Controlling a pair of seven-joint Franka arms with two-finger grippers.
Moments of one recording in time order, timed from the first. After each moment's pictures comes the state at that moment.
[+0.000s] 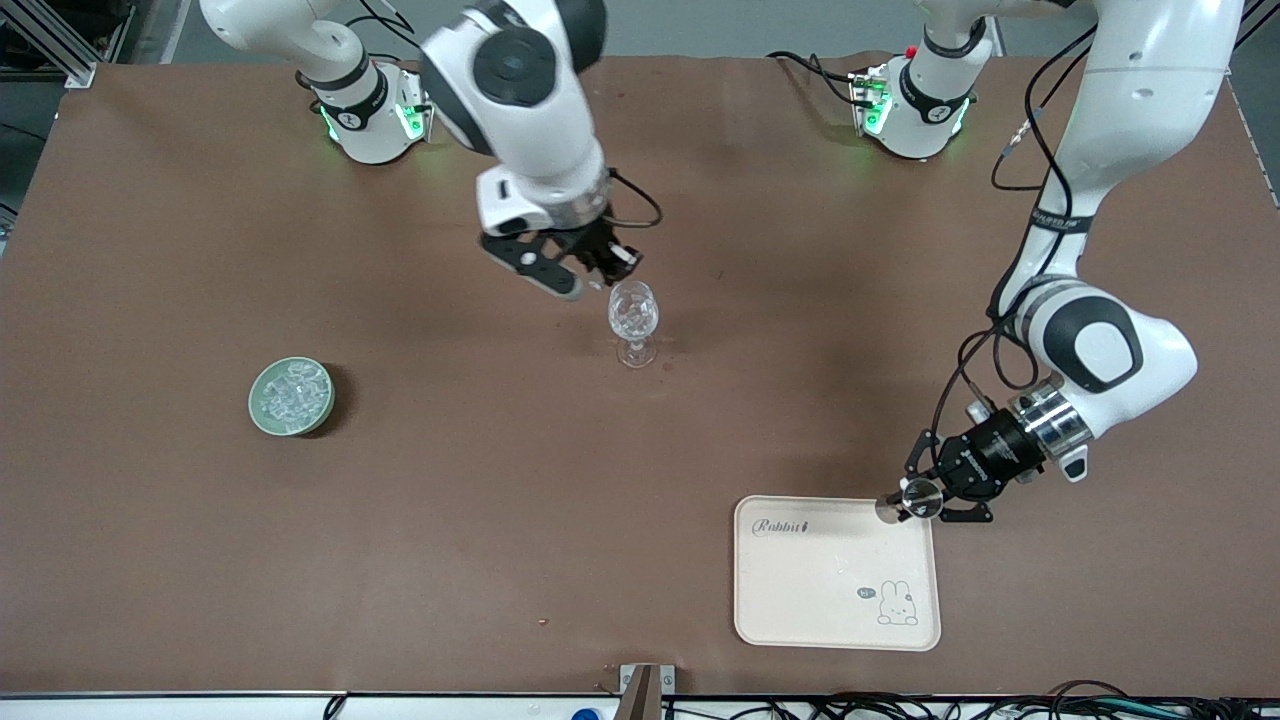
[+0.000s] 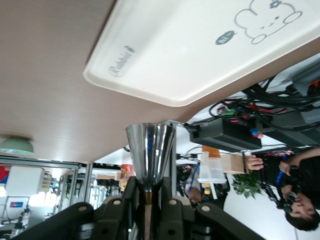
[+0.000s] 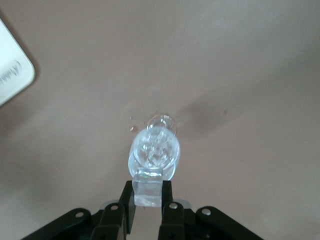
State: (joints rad) left arm -0.08 0.60 0.00 -1.70 -1.58 2.33 -1.00; right arm 0.82 0.36 -0.04 -1.53 0.11 1.95 1.33
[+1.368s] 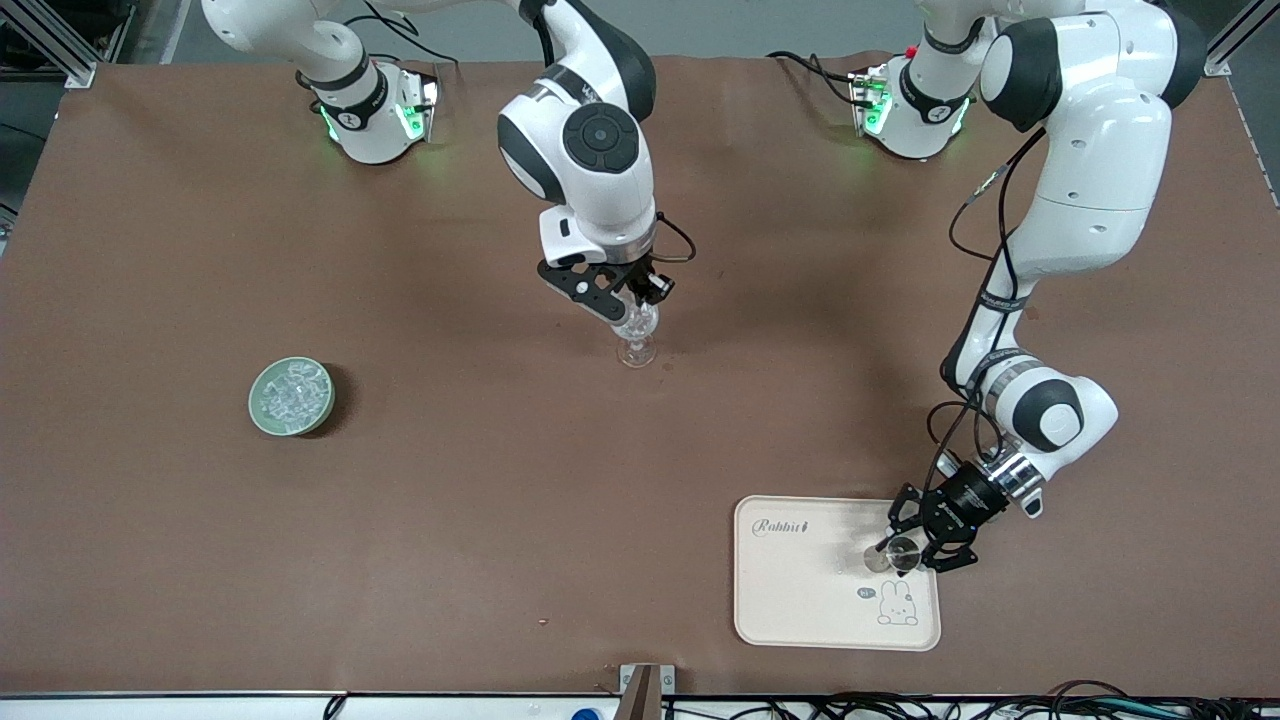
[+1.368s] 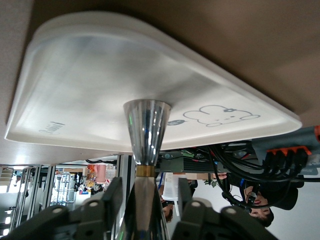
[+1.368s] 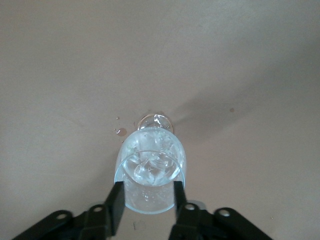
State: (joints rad) left arm -0.08 0.91 0.04 -1.48 -1.84 2.33 -0.81; right arm 0.86 0.47 -0.05 -1.53 0.09 1.99 1.37
